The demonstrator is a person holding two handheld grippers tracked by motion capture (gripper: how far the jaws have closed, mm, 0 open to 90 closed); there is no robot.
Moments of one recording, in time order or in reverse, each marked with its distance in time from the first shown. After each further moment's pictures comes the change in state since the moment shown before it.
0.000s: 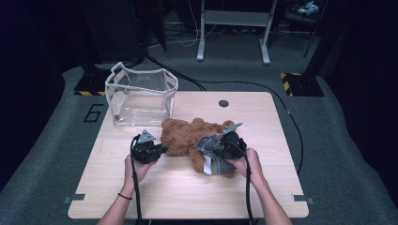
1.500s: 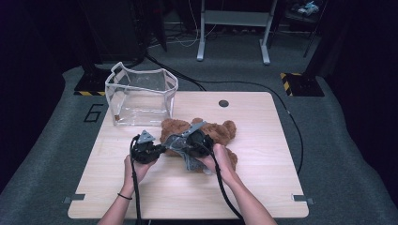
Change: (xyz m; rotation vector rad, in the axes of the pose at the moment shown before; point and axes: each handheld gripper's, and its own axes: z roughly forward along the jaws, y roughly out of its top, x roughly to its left) left arm 0.002 -0.002 0.001 -0.001 0.006 -0.004; right arm 0.070 0.065 0.040 -0.055 0.051 -0.160
